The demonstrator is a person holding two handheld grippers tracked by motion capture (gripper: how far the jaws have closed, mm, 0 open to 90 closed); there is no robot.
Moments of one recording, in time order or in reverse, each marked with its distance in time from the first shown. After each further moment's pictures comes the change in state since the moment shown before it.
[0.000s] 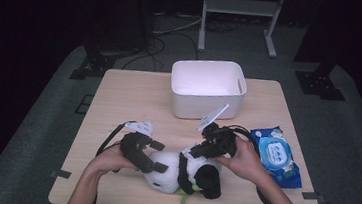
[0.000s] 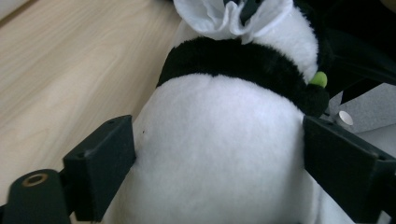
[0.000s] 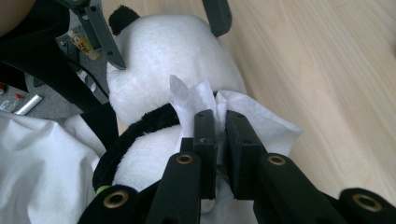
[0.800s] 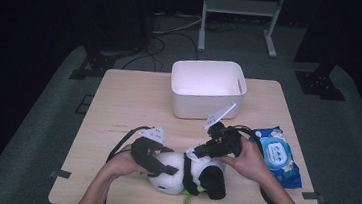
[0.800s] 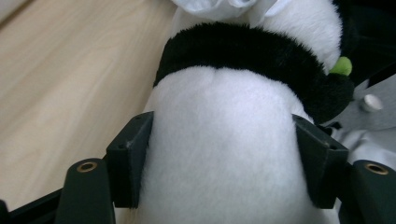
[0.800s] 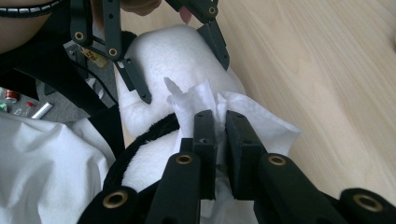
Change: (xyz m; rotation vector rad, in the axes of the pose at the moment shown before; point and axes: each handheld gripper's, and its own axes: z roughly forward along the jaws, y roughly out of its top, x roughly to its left) left arm -0.009 0.006 0.028 0.036 0.075 0.102; right arm -0.008 -0.009 -0.008 -0.025 0.026 0.035
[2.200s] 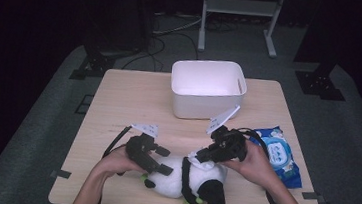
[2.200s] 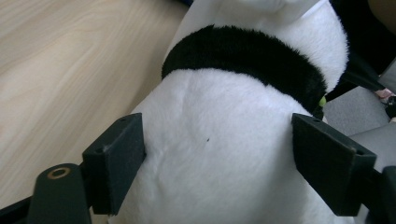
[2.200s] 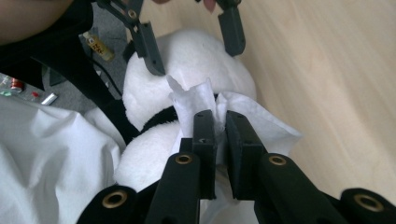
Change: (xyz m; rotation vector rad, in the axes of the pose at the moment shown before) left arm 0.014 -0.010 -0.009 -0.020 -0.152 -0.147; right arm 0.017 -0.005 -0.012 0.014 0.012 -0.030
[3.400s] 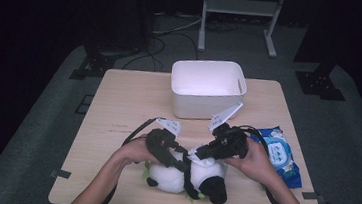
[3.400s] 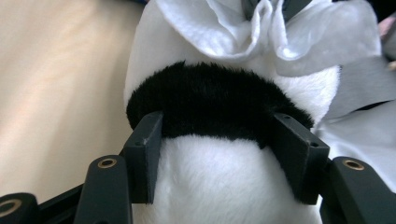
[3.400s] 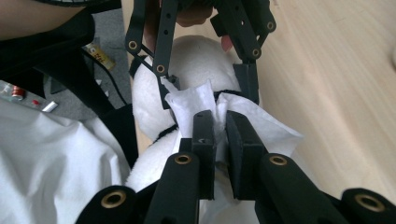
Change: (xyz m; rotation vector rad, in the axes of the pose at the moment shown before) left arm 0.003 0.049 0.028 0.108 -0.042 0.177; right arm -0.006 0.003 -0.006 -0.044 0.001 -0.017
